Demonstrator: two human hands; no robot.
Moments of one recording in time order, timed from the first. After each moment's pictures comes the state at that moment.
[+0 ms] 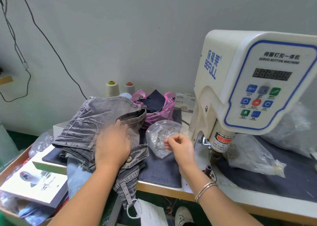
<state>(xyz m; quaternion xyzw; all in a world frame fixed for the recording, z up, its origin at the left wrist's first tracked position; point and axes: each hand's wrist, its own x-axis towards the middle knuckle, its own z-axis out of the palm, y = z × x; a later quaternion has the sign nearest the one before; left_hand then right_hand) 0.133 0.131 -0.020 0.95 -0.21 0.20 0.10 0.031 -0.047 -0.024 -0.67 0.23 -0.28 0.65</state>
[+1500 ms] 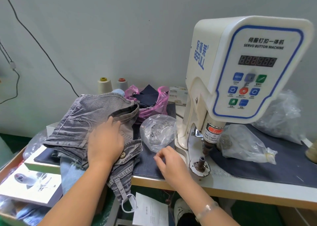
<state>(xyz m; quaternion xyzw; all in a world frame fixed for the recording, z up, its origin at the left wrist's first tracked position) 0.134 0.132 -0.022 0.95 -0.21 0.20 0.11 -0.016 -0.021 -0.038 -0.93 0.15 -0.18 0.29</state>
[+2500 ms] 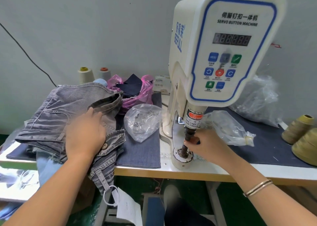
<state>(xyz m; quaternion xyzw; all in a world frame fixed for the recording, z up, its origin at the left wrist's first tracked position) 0.138 0.130 -0.027 0.94 -0.21 0.22 0.12 -0.093 -0.112 0.025 -0.95 0.19 -0.11 0.21</state>
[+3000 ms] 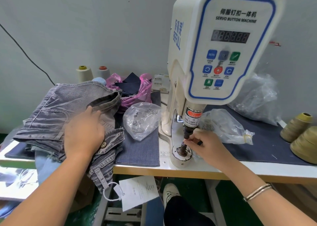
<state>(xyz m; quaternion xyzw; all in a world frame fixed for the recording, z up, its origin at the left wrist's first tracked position) 0.136 0.130 -0.025 0.95 -0.21 0.21 0.12 -0.105 -0.119 0.002 -0.93 0.14 -0.20 0.27</state>
